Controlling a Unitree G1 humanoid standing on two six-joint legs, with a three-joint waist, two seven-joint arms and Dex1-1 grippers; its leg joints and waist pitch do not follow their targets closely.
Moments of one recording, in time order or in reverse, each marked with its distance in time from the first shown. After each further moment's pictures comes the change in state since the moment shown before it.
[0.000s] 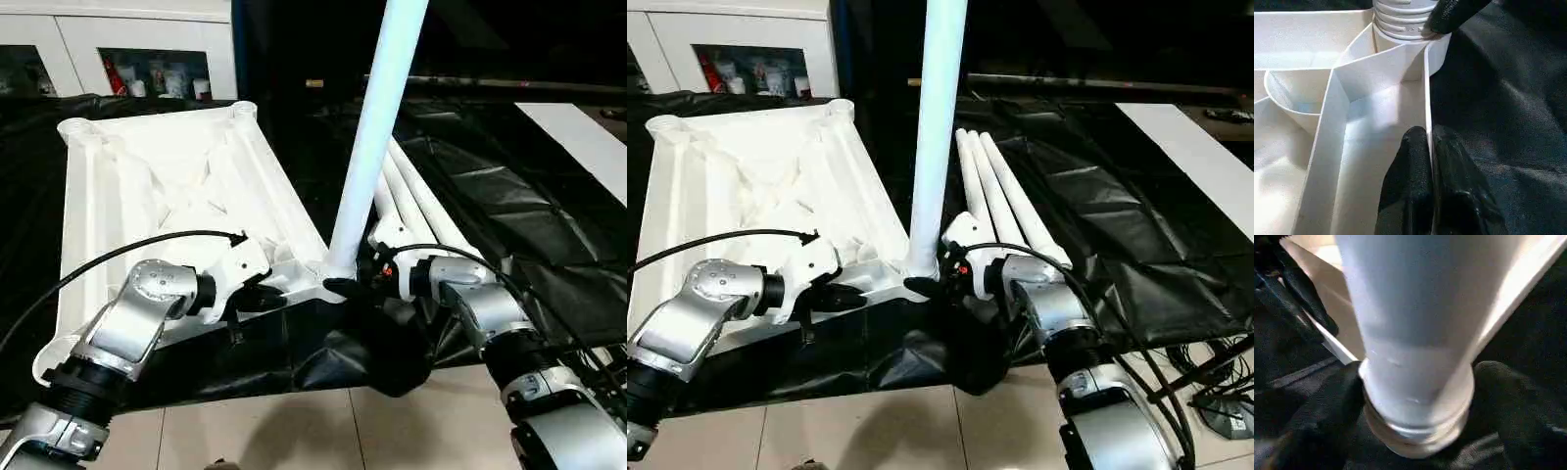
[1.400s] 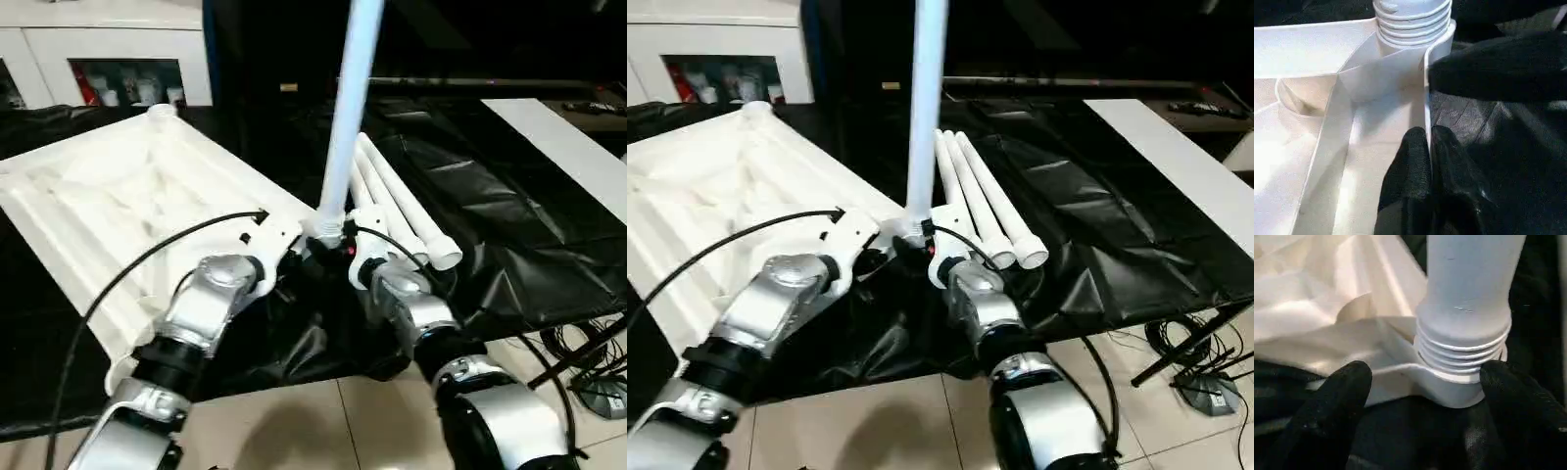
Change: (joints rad) left arm -0.121 -0.279 0.069 0.189 0.103 0.119 0.480; right arm -0.122 0.248 -0.165 0.333 -0.006 -0.112 -0.522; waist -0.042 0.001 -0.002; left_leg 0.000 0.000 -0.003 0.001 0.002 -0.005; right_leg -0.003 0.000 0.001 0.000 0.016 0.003
